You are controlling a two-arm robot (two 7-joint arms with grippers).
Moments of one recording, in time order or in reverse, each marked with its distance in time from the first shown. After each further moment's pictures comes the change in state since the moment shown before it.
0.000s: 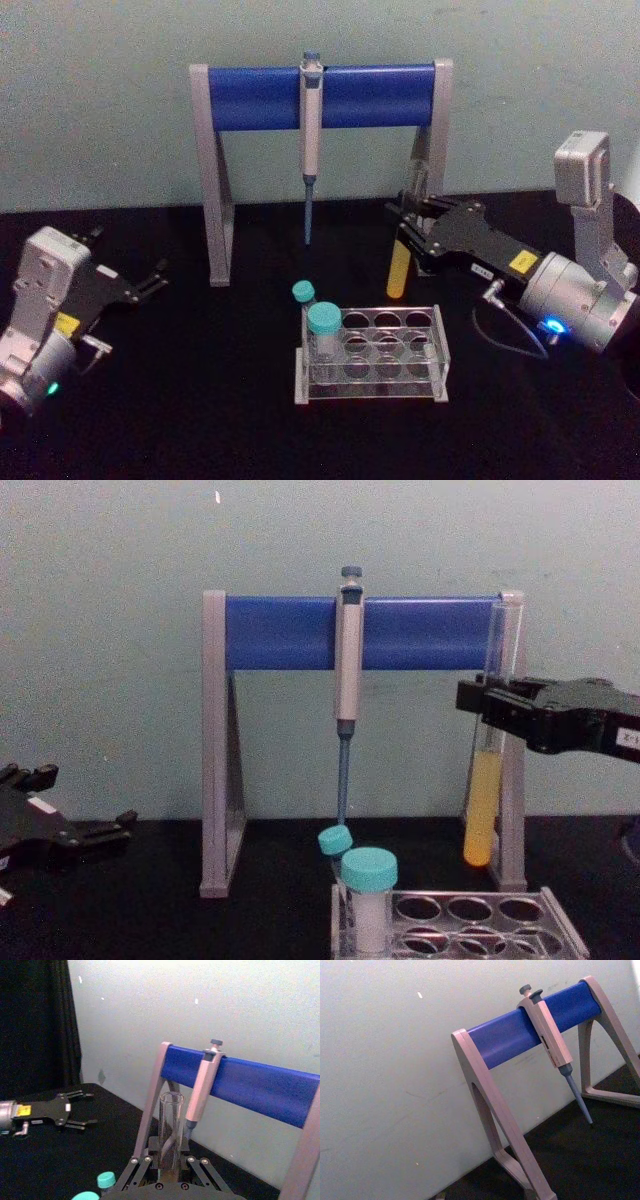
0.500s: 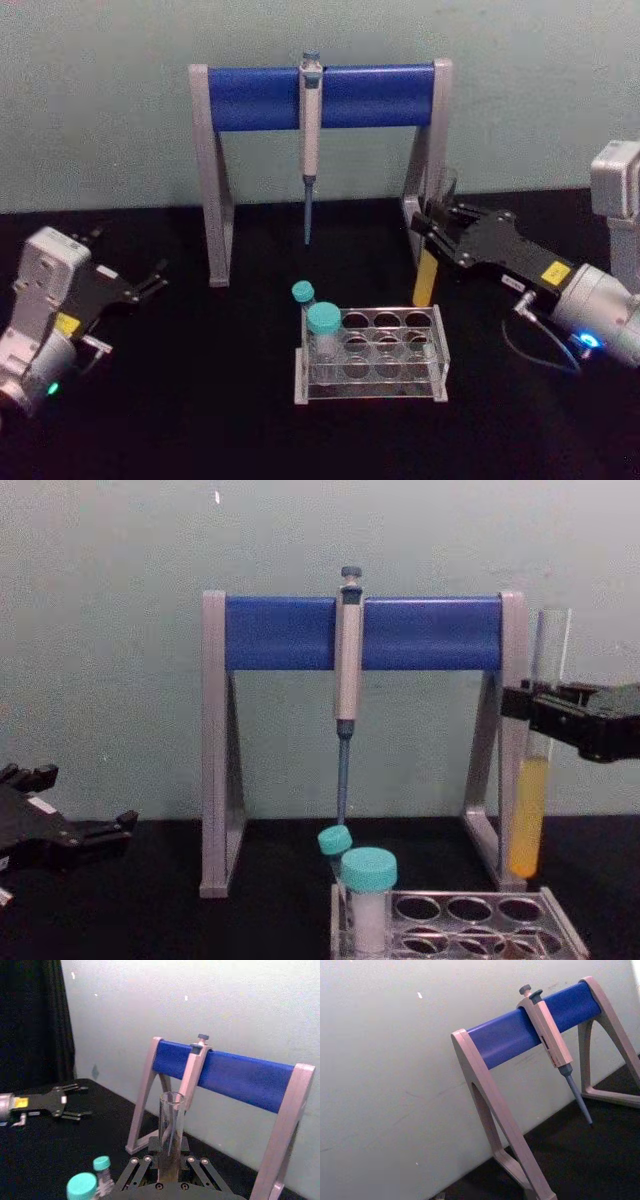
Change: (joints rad) left arm 0.000 0.000 0.000 0.000 0.000 0.000 0.000; right arm -0.073 0.054 0.054 -0.066 0.013 0.011 -0.005
